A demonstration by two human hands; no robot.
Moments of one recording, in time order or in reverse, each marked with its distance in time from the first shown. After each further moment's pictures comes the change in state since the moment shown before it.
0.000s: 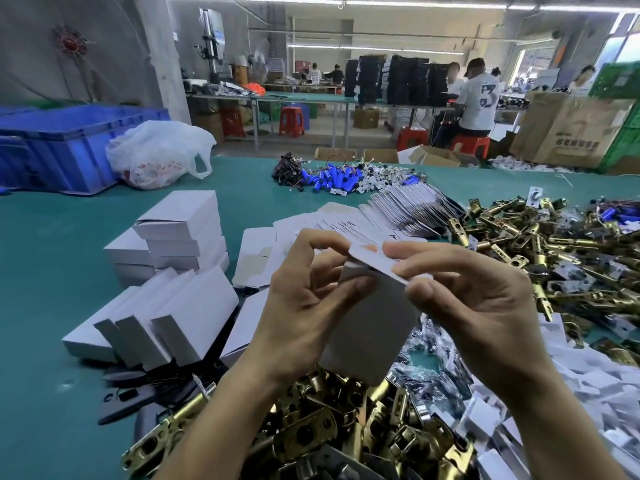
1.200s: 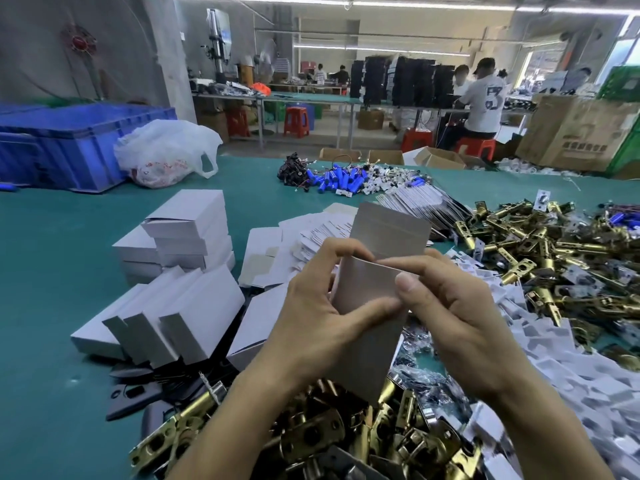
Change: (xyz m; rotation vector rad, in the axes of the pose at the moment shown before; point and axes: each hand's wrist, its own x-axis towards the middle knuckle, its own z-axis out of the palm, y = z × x) left_hand -0.004 -0.008 0.003 0.177 0.057 -0.073; right_hand 0.002 0.020 0.009 -0.256 -0.077 0.045
